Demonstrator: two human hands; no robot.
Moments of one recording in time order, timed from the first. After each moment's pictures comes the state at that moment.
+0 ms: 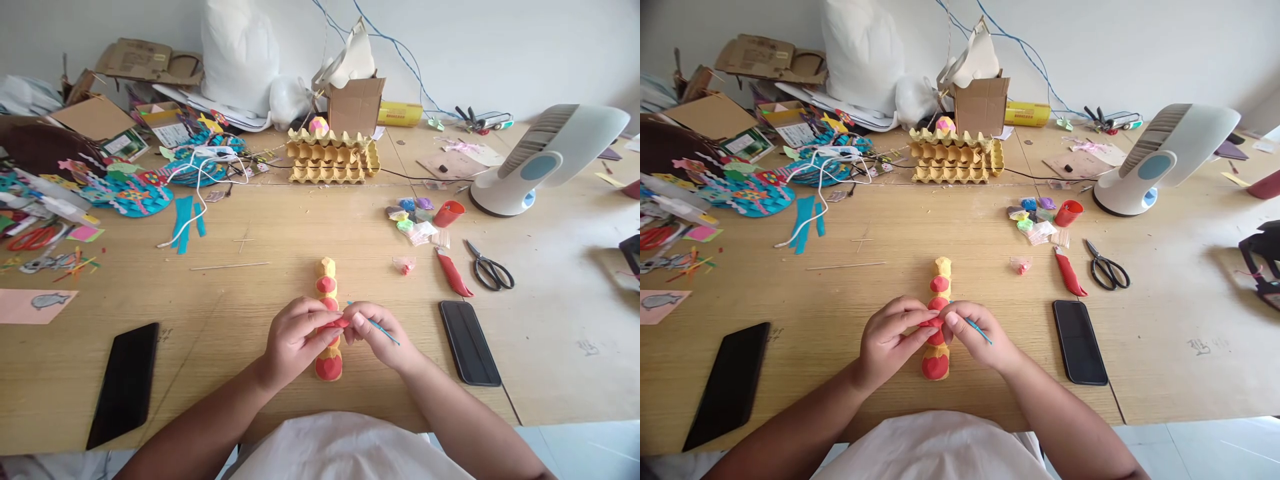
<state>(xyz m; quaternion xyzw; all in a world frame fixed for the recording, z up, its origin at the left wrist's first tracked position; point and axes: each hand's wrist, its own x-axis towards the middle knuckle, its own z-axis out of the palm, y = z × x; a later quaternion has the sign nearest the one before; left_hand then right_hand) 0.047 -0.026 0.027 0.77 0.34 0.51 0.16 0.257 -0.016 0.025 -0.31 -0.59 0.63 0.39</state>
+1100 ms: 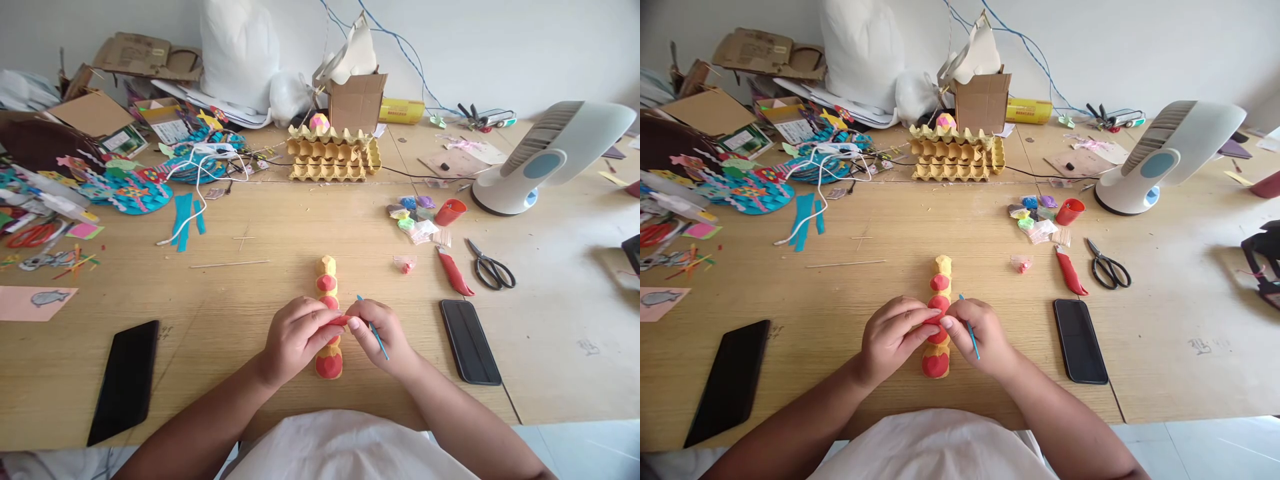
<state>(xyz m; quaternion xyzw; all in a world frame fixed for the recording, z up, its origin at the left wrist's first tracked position) 0.046 -0.023 0.027 0.80 0.34 0.49 0.08 0.257 -0.019 0.025 -0.36 -0.73 0.39 0.42</state>
